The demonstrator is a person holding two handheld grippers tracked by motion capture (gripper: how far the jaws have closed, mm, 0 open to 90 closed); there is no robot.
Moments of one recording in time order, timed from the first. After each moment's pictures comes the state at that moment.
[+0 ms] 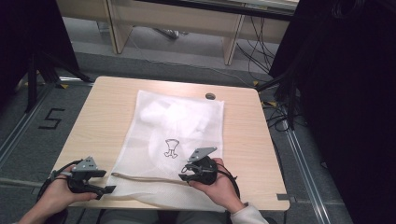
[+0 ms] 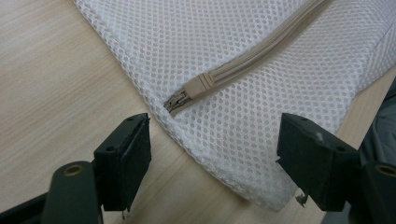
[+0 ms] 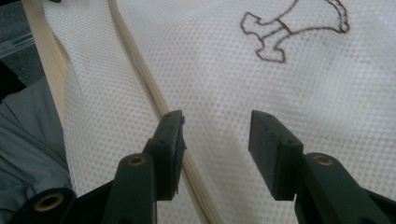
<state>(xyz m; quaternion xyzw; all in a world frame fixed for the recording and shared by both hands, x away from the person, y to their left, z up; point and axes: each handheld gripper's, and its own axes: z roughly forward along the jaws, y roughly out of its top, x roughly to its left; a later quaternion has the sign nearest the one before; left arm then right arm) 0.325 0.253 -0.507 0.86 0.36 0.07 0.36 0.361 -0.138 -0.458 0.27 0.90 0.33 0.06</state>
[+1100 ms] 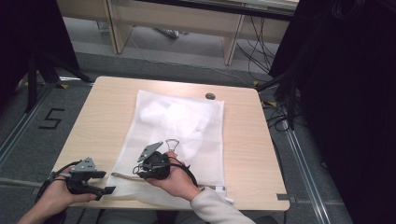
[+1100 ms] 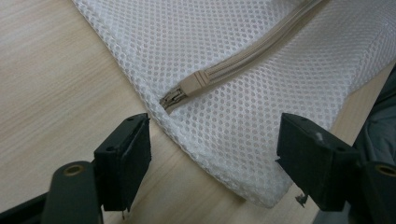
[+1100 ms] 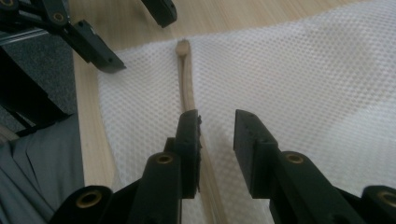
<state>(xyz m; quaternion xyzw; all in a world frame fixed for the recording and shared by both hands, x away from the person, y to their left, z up) 0.321 0.254 -0.508 0.85 0.37 0.06 0.38 0.373 -0.007 -0.465 0.15 0.93 0.33 0.04</state>
